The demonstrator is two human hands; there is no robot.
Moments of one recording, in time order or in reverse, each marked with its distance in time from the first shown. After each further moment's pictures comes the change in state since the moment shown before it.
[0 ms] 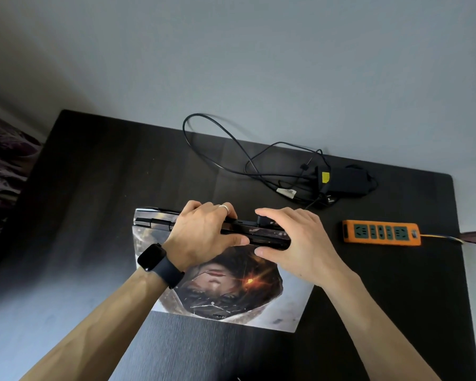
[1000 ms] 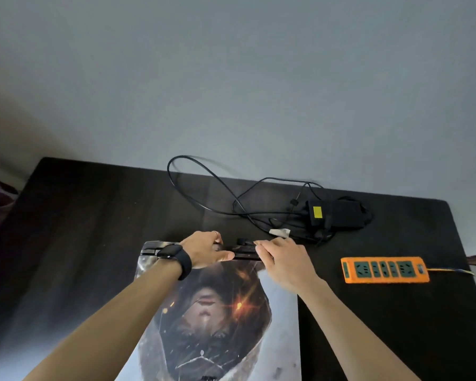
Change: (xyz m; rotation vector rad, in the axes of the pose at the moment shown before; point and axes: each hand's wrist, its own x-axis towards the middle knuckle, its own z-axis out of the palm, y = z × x) left_hand 0.120 -0.056 0.070 -0.065 -0.348 -0.184; right_hand 0.071 0.081 0.067 -0.146 -0.096 0.303
